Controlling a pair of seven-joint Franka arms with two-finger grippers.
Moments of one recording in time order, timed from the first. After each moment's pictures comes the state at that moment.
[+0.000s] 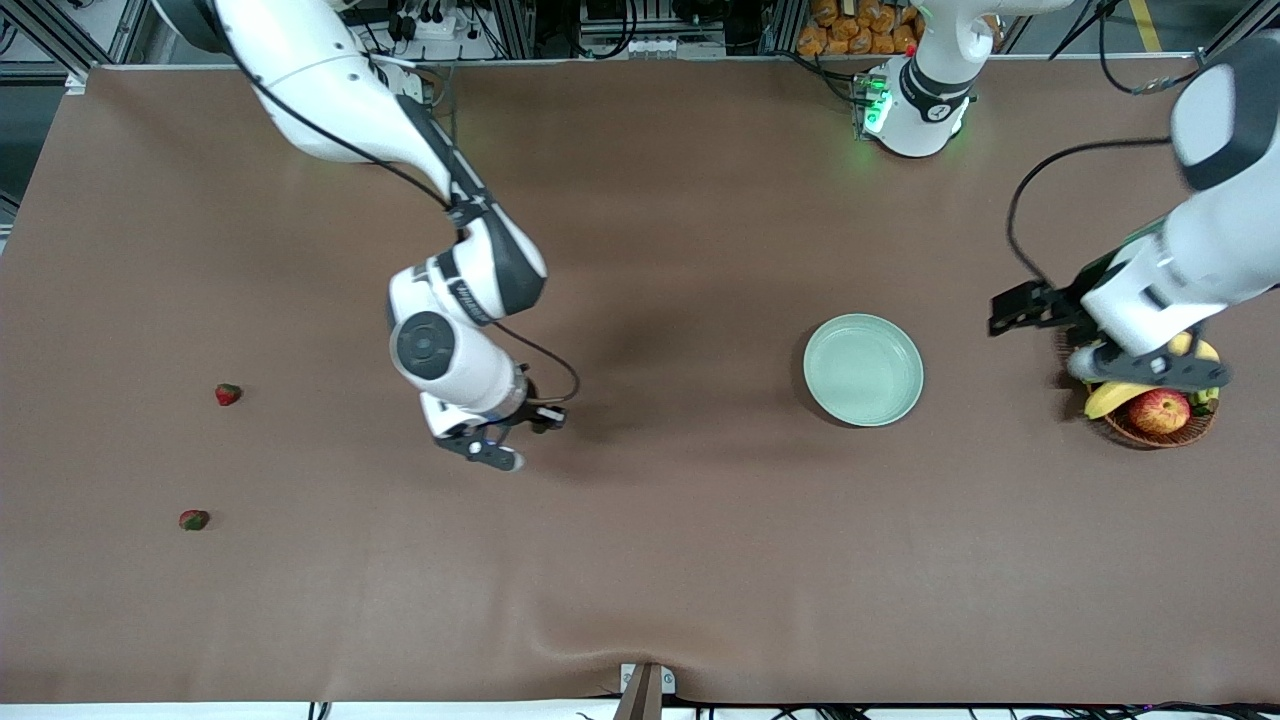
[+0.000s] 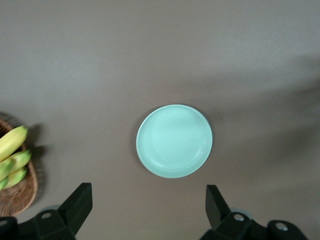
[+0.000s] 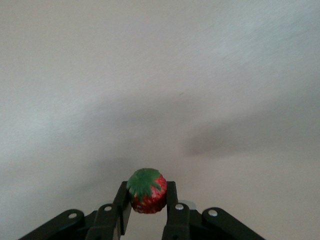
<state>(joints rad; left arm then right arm) -0.05 0.19 -0.09 -1.57 -0.10 1.70 0.00 0.51 0.68 0.01 -1.54 0.21 2.28 0.75</state>
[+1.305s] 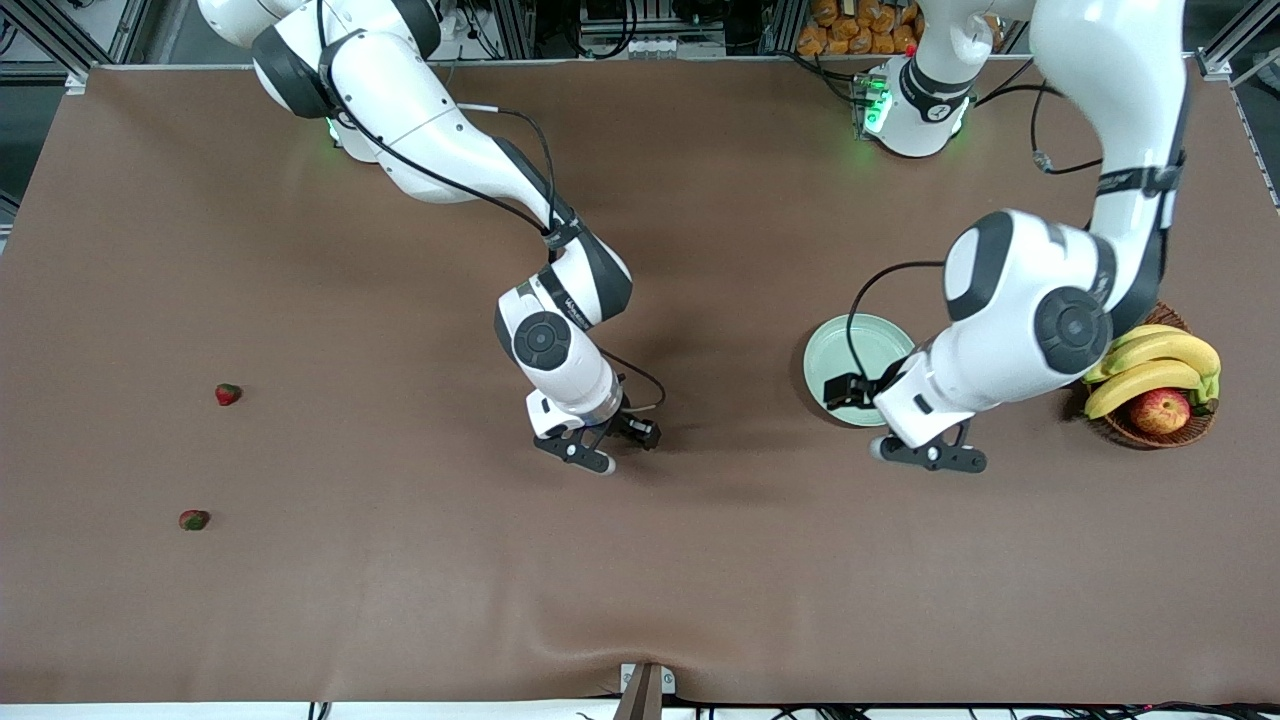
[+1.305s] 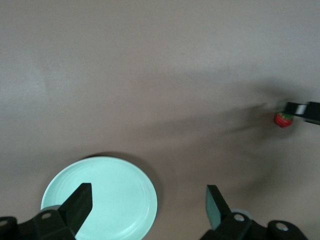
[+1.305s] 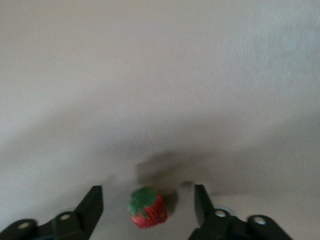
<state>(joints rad) -0.23 0.48 -0.09 -1.57 -0.19 2.04 -0.11 0.64 0.93 -0.01 -1.29 0.21 2.47 0.92</state>
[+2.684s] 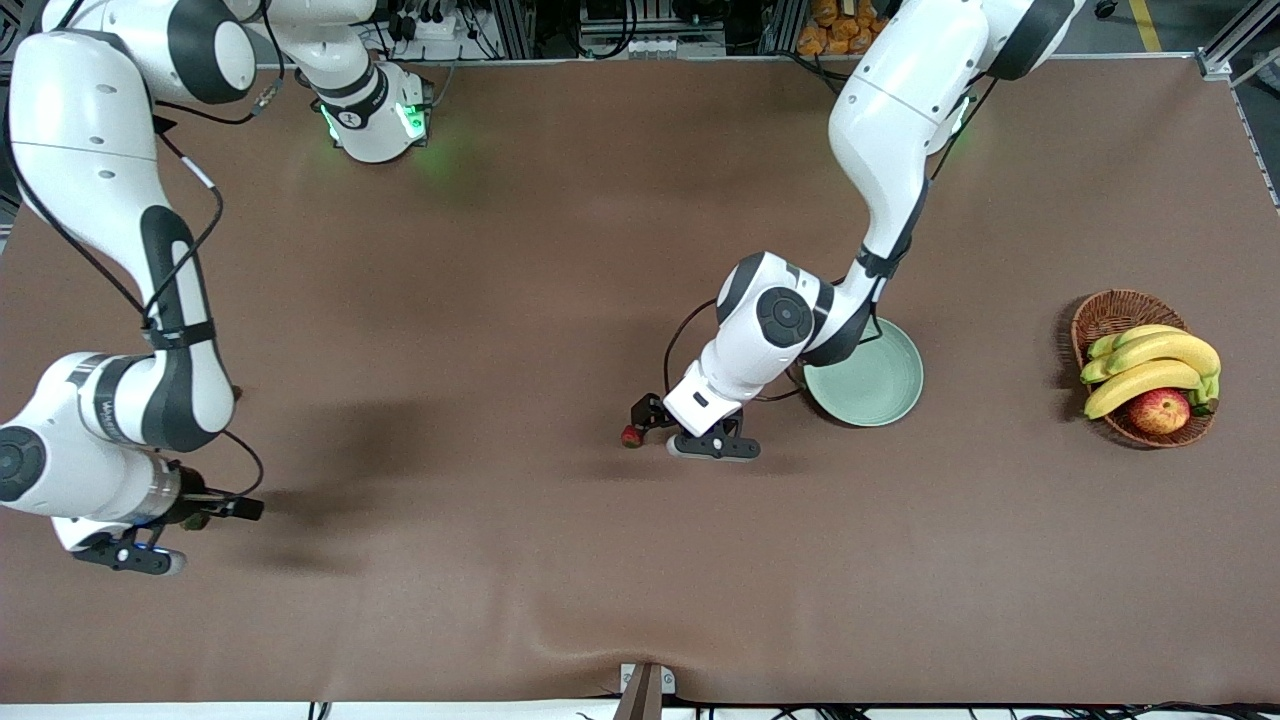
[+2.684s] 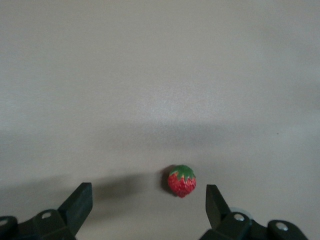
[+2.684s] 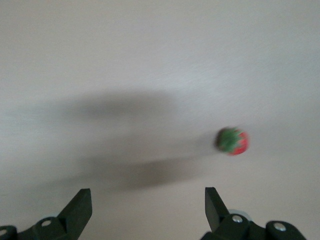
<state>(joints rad) -0.57 0.81 -0.09 -1.51 -0.30 2.69 -0.40 -0.09 0.81 -0.07 -1.29 0.01 2.14 -0.02</state>
